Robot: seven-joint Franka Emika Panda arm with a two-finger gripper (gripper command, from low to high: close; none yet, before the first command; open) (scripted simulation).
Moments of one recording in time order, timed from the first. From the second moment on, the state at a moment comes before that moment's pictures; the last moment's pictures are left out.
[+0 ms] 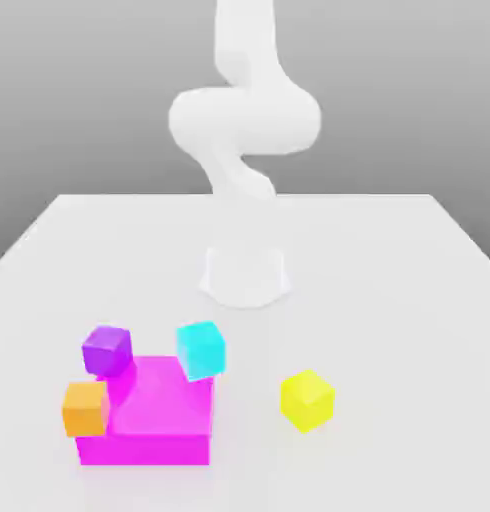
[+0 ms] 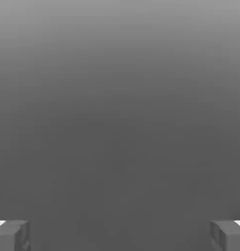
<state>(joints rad) 0.02 -0.73 0.01 -2.36 0.00 2.35 0.77</state>
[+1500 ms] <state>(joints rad) 0.10 -0.04 -0.07 -2.78 -0.01 2.74 0.62</state>
